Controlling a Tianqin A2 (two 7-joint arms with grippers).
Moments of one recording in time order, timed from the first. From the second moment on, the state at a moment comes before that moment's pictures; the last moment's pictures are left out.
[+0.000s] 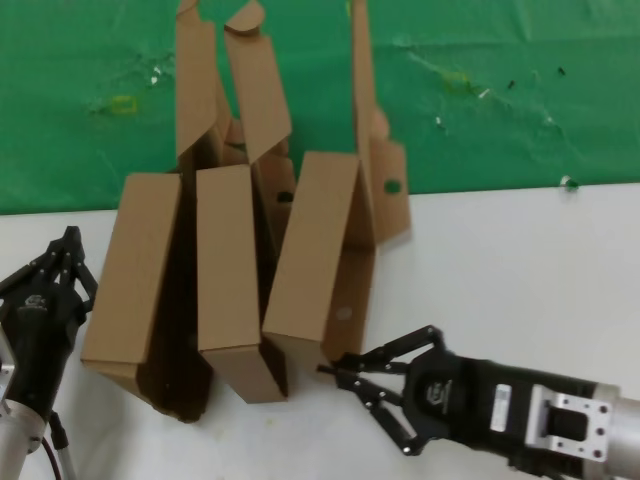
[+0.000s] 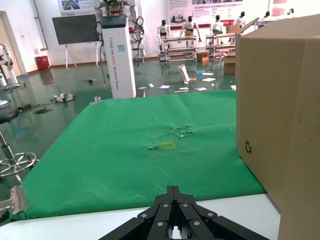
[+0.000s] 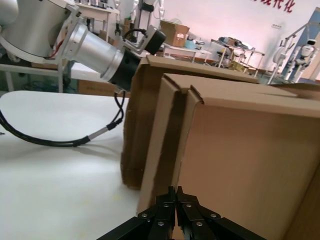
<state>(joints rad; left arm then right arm) 0.00 -0.30 1.60 -1.60 -1.80 0.00 0.00 0.04 0.72 -1.85 1.89 1.73 -0.70 -0.13</state>
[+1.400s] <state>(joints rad) 0.00 -0.30 1.60 -1.60 -1.80 0.00 0.00 0.91 0.67 -2.11 1.78 0.52 -1.50 0.50</state>
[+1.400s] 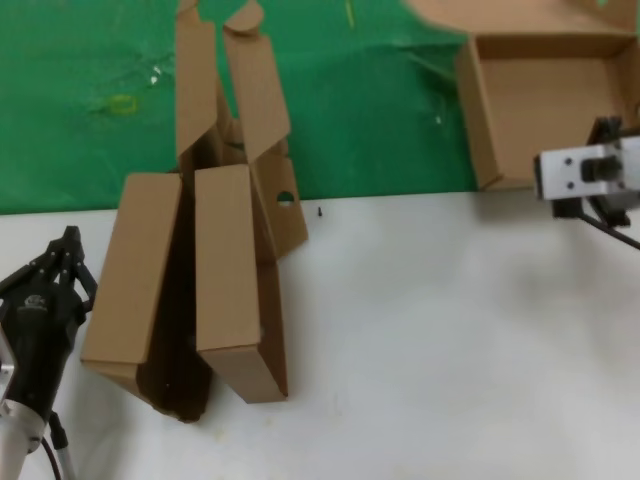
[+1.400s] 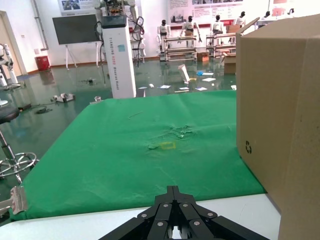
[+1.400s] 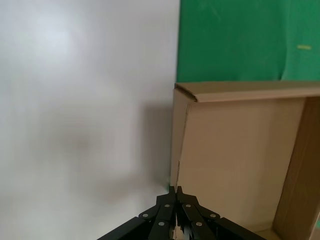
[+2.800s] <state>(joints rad) 0.00 -0.30 1.60 -1.60 -1.80 0.00 0.00 0.97 0.21 -2.18 1.29 0.11 -1.30 0.60</state>
